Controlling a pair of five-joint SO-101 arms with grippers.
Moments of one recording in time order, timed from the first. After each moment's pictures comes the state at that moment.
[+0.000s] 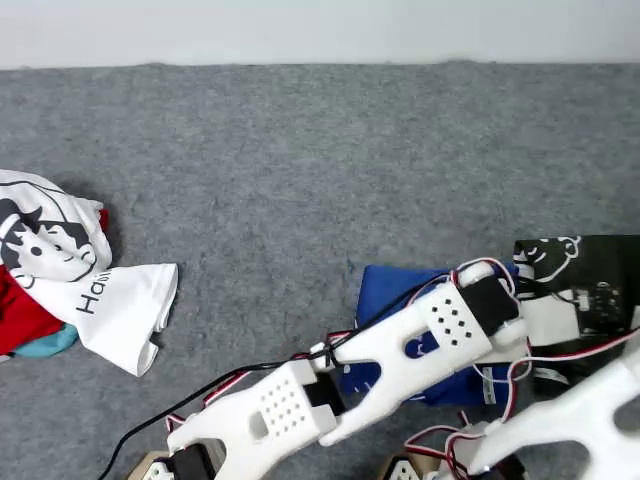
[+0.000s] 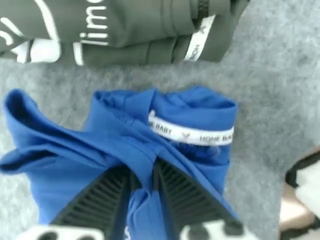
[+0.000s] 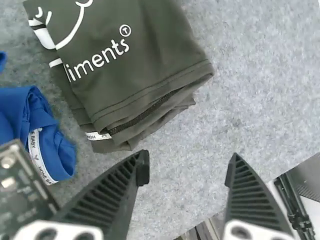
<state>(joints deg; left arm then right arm) 61.6 53.5 -62.9 95.5 -19.3 54.1 -32.4 8.1 93.6 34.9</state>
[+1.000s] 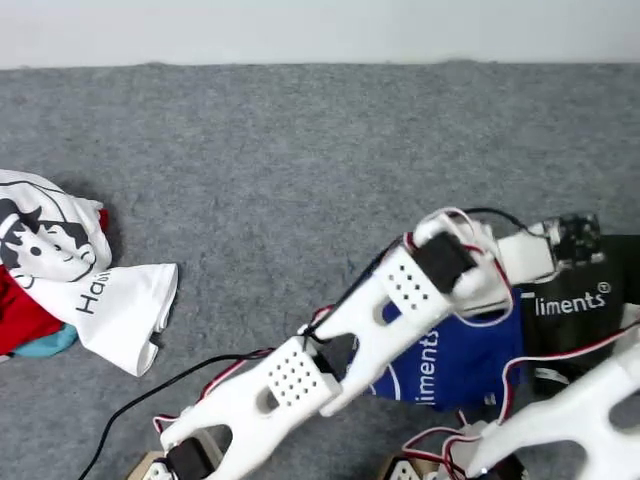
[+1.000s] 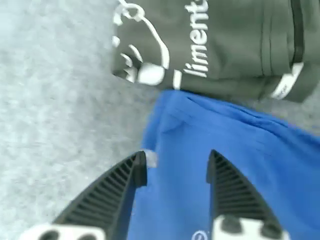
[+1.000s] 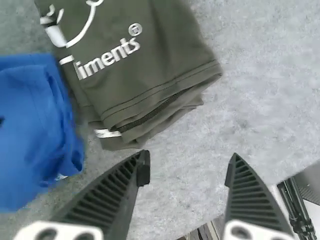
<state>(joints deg) 52.5 63.3 -92.4 99.6 -19.6 51.0 -32.6 10.0 95.1 34.7</state>
